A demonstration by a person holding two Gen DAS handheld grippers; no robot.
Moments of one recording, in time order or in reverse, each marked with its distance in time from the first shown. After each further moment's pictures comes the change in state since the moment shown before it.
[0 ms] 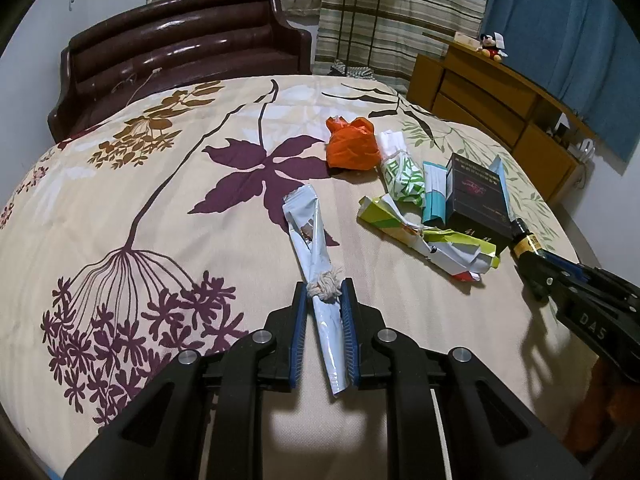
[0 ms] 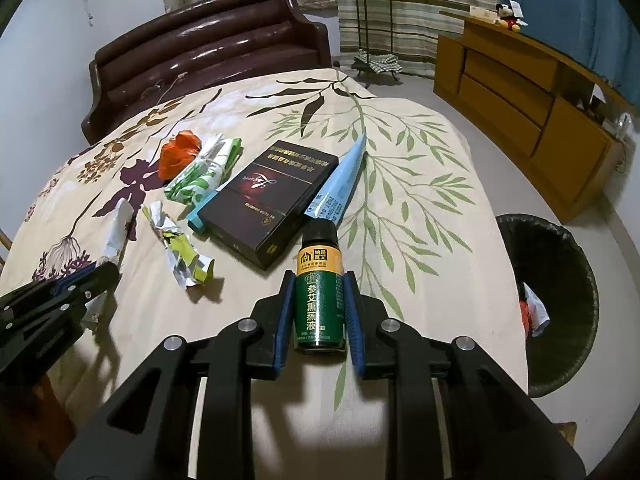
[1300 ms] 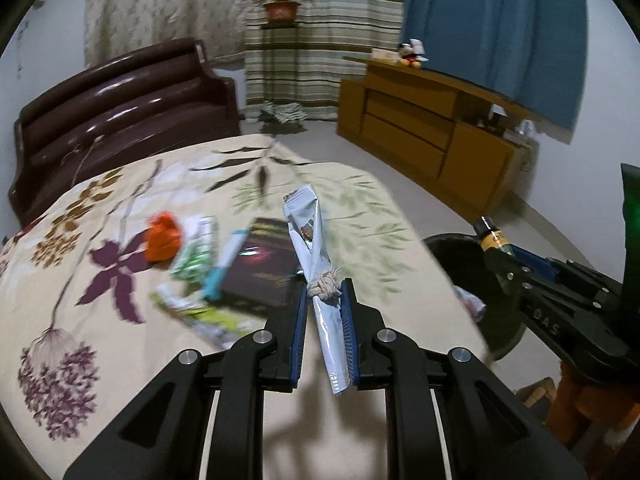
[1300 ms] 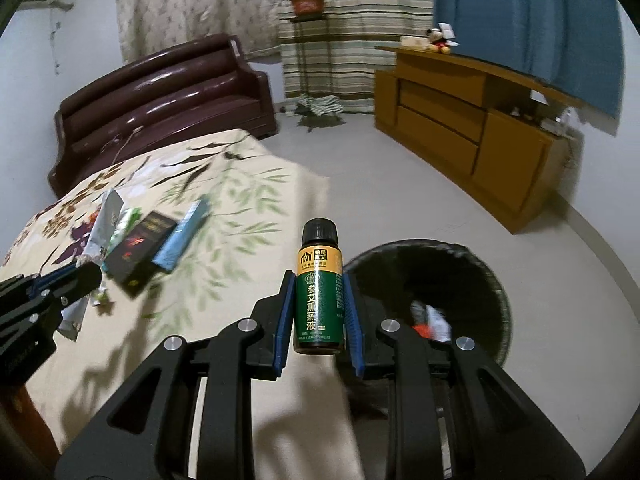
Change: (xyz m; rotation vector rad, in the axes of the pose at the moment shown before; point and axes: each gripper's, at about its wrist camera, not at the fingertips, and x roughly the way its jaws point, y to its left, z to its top) left arm -0.021 -0.157 0.017 0.199 -0.135 -0.129; right arm -0.061 -0.128 -0.005 0.111 -0.174 -0.141
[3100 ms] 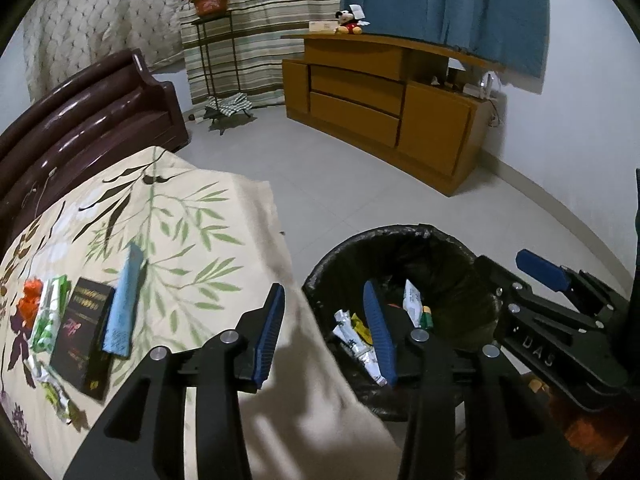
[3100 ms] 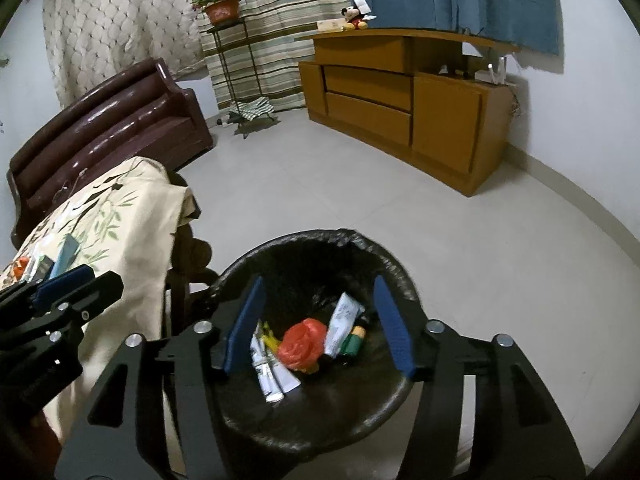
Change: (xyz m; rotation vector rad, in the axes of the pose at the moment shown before) left arm 0.088 -0.122 0.029 0.143 0.076 -0.053; right arm 0.046 -0.122 -0.014 0.201 0.007 -0.104
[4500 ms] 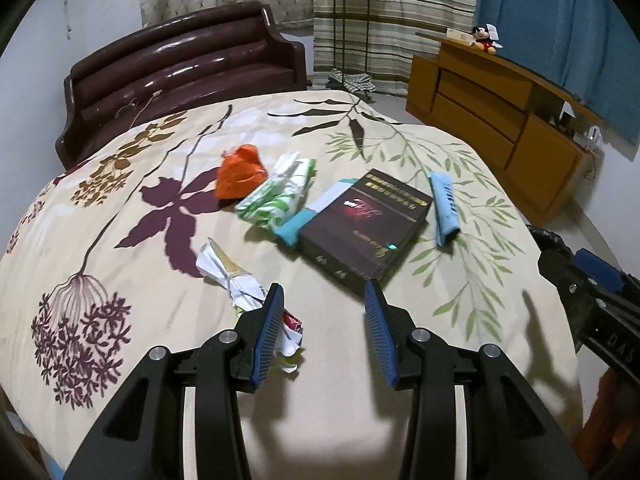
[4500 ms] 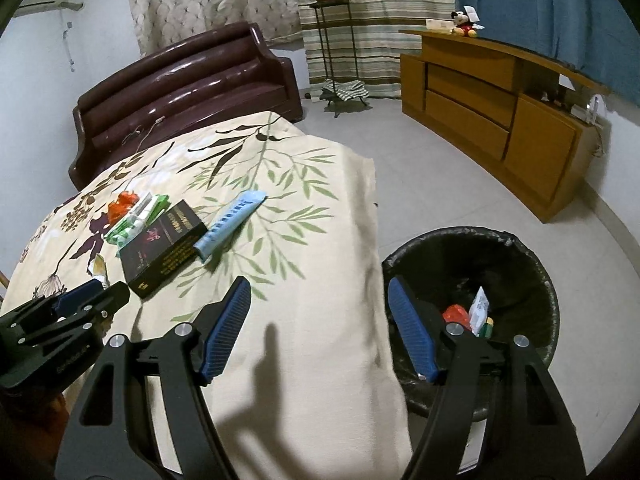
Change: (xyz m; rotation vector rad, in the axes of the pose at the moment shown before) left arm -0.071 0.165 -0.082 -0.301 0.041 0.257; right arm -0.032 0.156 -0.019 -0.212 0.062 0.213
